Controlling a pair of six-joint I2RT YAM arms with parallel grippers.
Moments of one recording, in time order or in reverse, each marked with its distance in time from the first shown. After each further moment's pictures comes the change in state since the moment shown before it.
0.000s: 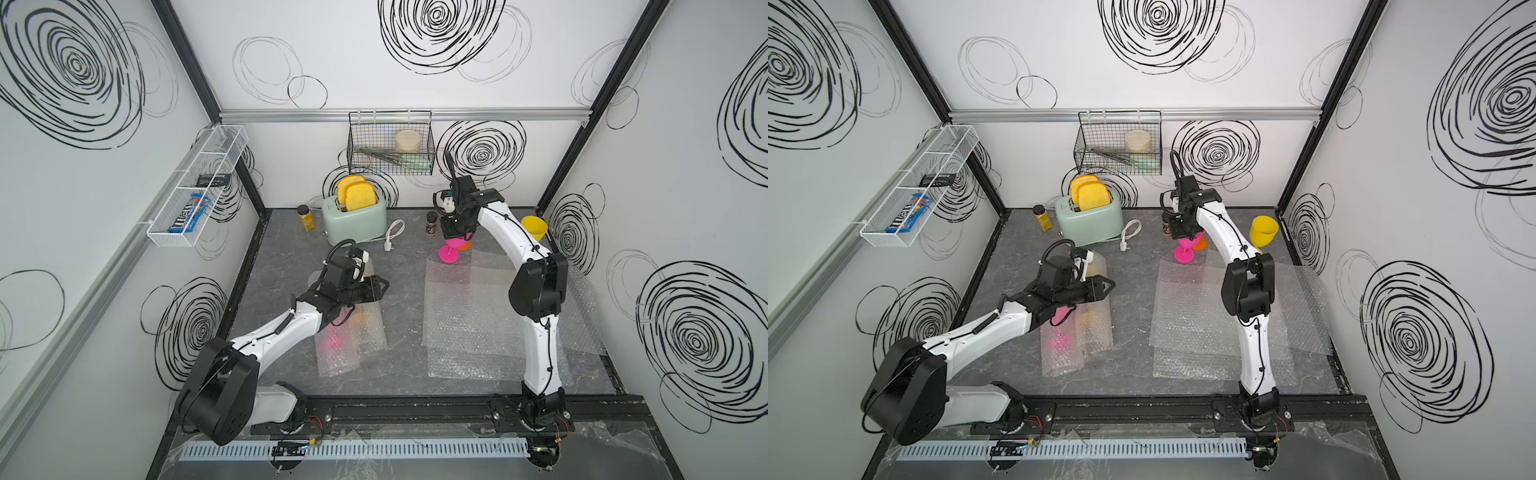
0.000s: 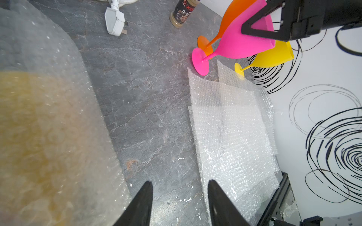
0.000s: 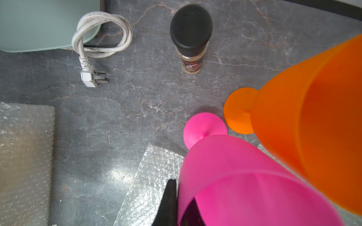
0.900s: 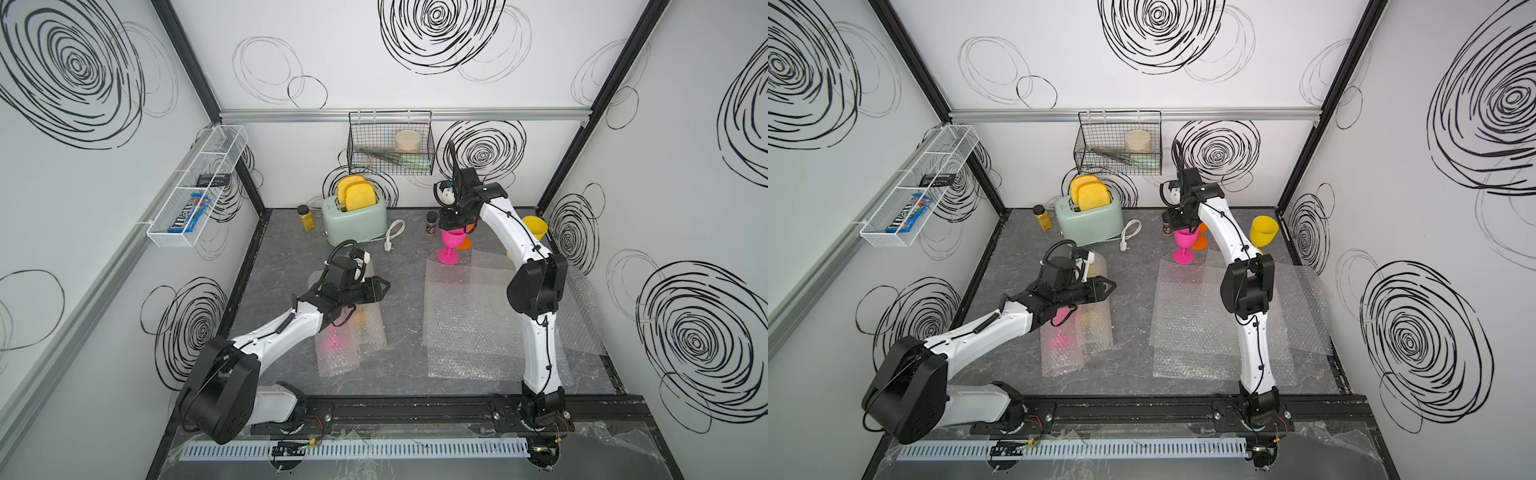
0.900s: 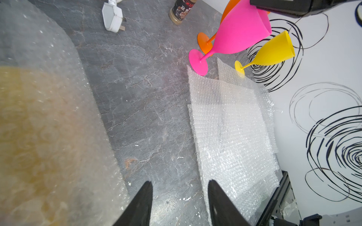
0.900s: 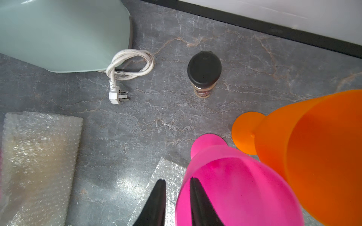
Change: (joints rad) left arm -0.014 0.006 0.000 0.000 -0.003 -0.003; right arm -0.010 0.027 0.126 -0.004 -0.072 -0.029
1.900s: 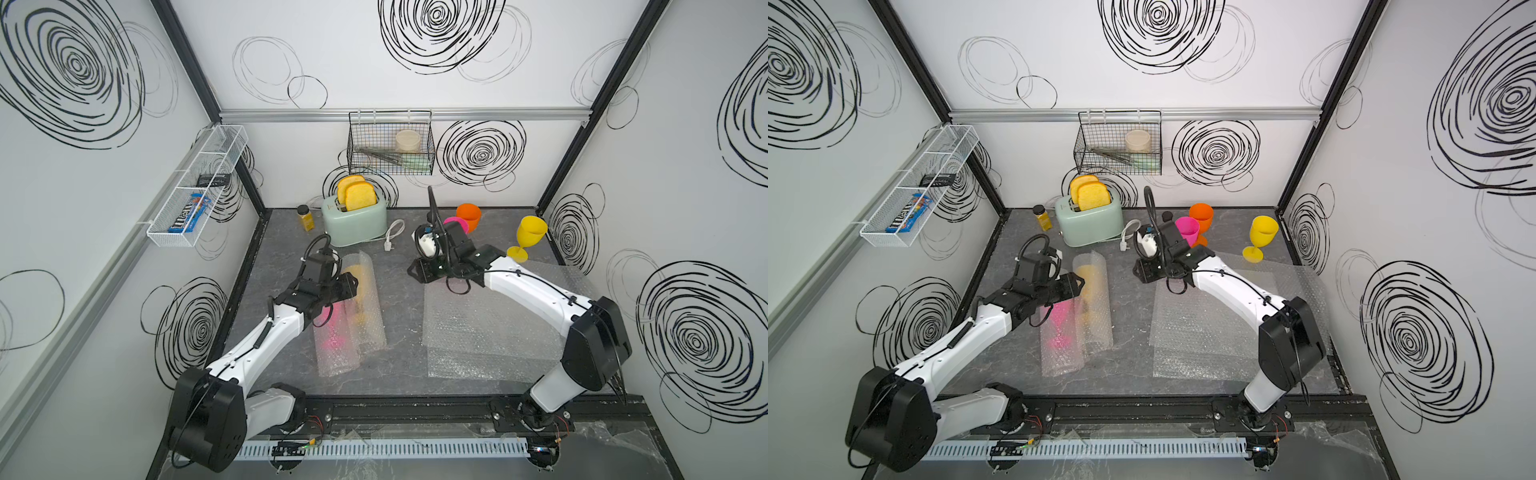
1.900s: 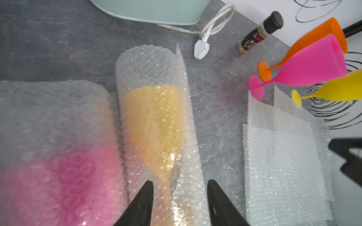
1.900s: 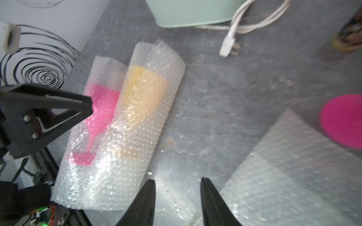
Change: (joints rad) left arm 0.192 -0.145 0.013 -0.295 -0.181 0.050; right arm 0.375 -0.615 -1.020 0.619 -0.107 0.263
